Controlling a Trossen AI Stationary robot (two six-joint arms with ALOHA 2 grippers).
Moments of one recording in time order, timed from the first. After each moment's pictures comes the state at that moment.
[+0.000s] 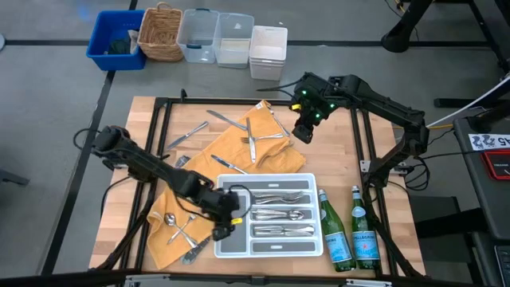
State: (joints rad) left arm -0.44 1.60 1.18 -0.56 0.08 -0.77; right arm -0.35 1.60 1.81 -1.31 -0.24 0.08
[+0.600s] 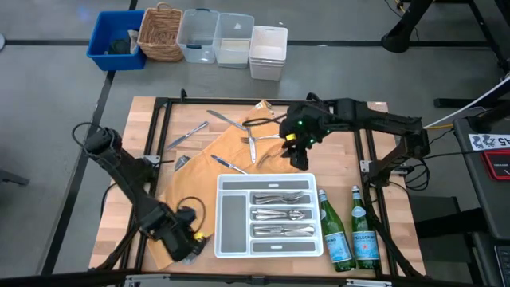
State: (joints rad) left arm -0.84 1.56 1.18 -0.87 -0.04 -2.02; right arm -0.08 1.60 1.81 -1.18 -0.19 0.10
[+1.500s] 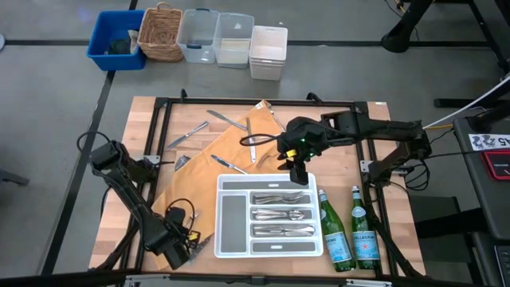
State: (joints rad) left arm -0.92 1.73 1.18 -1.08 -0.03 -2.28; right arm 0.05 1.60 1.81 -1.10 -0.13 0.14
